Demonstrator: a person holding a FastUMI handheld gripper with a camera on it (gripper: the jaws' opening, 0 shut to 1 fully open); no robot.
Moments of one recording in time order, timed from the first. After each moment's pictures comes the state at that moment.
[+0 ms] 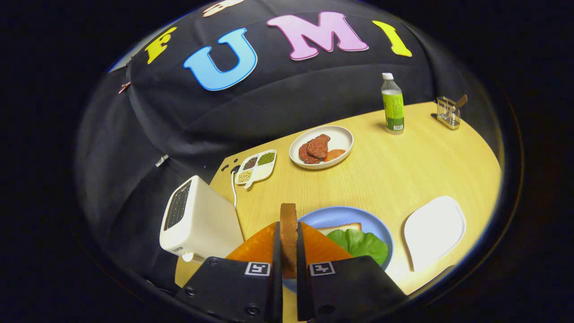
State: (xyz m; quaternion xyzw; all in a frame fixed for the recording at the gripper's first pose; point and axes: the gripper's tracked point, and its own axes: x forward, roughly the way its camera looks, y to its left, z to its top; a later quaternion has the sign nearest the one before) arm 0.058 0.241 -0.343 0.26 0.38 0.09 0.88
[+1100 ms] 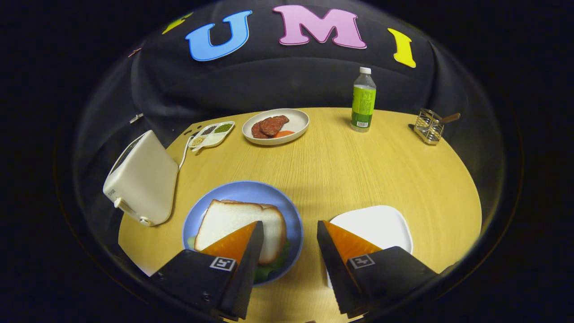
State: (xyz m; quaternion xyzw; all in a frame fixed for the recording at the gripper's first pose) arm 0.027 0.123 -0.403 0.08 0.41 0.08 0.91
